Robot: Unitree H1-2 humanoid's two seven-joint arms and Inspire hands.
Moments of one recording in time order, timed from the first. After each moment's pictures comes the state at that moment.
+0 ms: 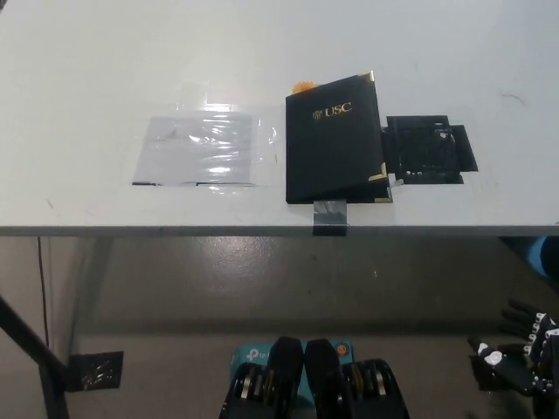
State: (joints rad) left_arm 0.13 0.23 0.44 0.16 -0.21 0.01 -0.02; right_arm 0.01 -0.06 -0.12 0.11 -0.10 0.04 -0.16
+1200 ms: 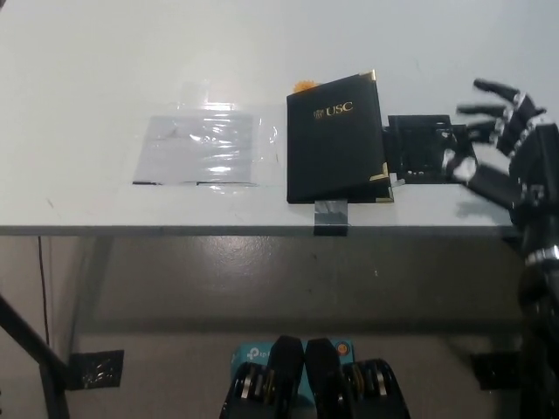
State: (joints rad) left_arm 0.13 0.23 0.44 0.18 -0.25 0.00 -0.03; right_arm -0.46 -0.01 -0.14 -0.23 0.03 0.38 -0.04
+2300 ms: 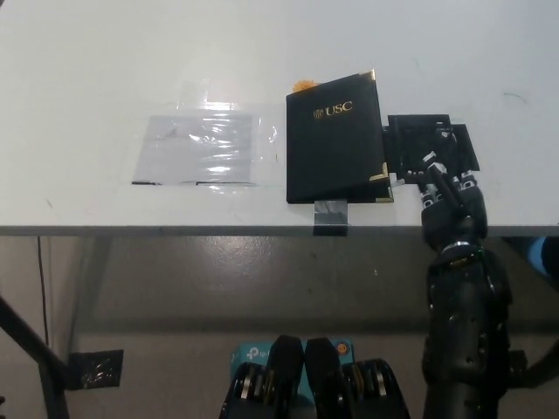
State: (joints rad) left_arm 0.15 0.22 0.43 0.18 -0.26 -0.01 -0.03; right_arm -0.65 0.29 -0.59 0.35 0.47 0.26 -0.25
